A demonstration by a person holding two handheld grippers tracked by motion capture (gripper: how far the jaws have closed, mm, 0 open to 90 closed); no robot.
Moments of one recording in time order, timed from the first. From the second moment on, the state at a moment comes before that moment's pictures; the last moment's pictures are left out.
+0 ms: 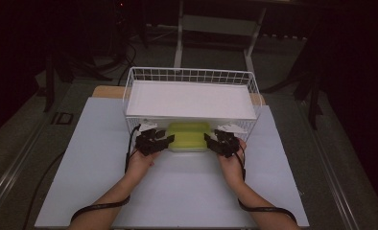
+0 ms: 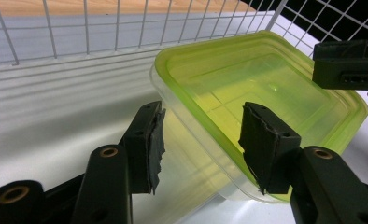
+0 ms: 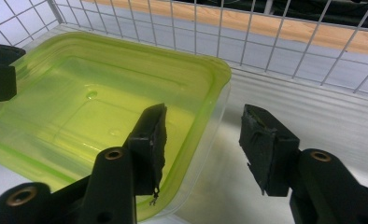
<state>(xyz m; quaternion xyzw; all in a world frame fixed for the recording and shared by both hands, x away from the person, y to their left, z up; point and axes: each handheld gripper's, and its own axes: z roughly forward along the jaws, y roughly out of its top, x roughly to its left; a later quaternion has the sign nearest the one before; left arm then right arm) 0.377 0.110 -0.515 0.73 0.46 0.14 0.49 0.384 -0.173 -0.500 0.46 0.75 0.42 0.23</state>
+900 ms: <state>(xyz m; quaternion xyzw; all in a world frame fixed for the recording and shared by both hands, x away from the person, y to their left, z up) 0.306 0.124 -0.473 0.74 0.38 0.08 0.55 0.326 -0.164 -0.479 0.40 0.78 0.46 0.15</state>
